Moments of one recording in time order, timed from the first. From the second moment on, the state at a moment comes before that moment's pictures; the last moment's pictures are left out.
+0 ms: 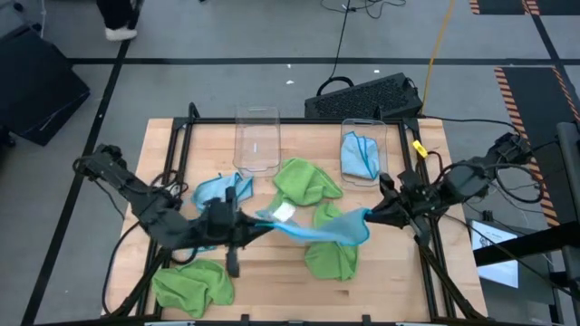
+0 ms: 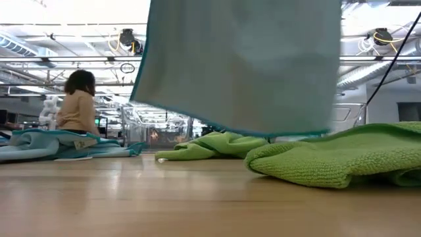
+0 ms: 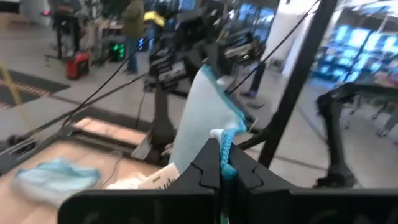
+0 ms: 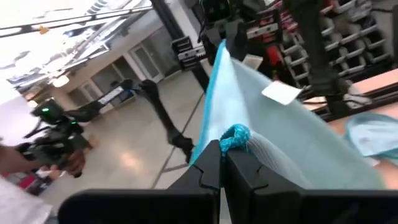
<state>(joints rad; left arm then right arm) -0.64 1.41 1.45 -0.07 -0.74 -0.27 0.56 0.94 1.12 -0.22 0.24 0.57</state>
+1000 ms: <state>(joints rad) -0.83 1.41 1.45 -0.26 -0.73 -0.43 0.91 1.00 1.15 -0.28 0.29 1.14</state>
